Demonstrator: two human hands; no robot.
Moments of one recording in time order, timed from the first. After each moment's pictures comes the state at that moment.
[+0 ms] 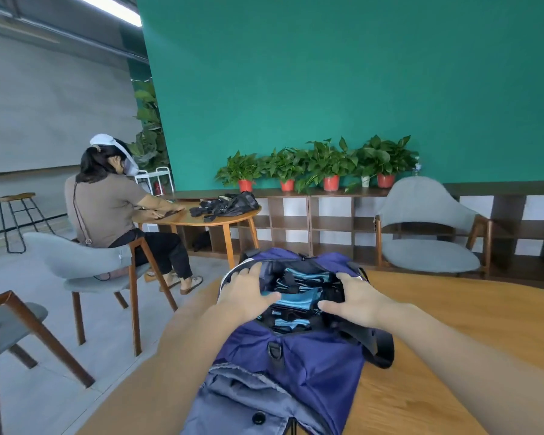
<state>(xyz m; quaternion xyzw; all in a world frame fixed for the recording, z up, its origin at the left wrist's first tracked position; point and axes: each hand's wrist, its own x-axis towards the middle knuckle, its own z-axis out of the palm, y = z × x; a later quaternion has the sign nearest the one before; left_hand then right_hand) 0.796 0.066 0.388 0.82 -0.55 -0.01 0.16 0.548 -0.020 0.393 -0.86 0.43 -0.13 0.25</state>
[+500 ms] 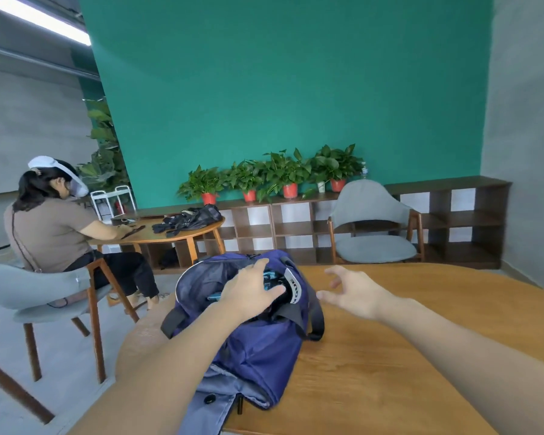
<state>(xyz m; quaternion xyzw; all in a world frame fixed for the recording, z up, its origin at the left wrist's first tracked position) 0.656 0.080 0.413 0.75 -0.63 0.02 0.19 0.414 0.018 0.405 -0.84 0.46 -0.20 0.22</state>
